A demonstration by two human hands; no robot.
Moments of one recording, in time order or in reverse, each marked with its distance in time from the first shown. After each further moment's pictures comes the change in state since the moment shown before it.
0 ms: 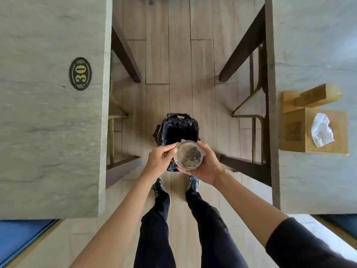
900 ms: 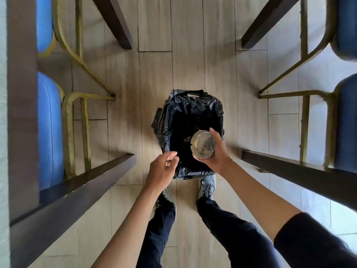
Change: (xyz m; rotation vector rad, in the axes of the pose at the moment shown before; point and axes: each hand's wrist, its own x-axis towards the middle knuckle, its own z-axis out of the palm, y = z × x) left_hand 0.143 -0.247 0.062 0.100 -0.021 -0.183; right_hand 0.283 0.047 -0.193 -0.008 0.337 -0.103
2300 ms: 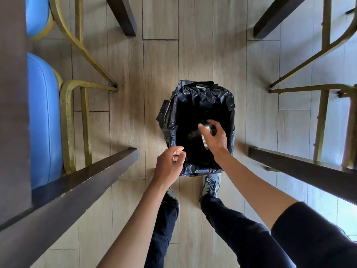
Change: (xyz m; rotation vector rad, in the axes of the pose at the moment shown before) left_hand 0.022 -0.020 0.009 -0.025 0.046 0.025; right_hand 0.038 0.013 0.024 -0.761 0.383 -0.439
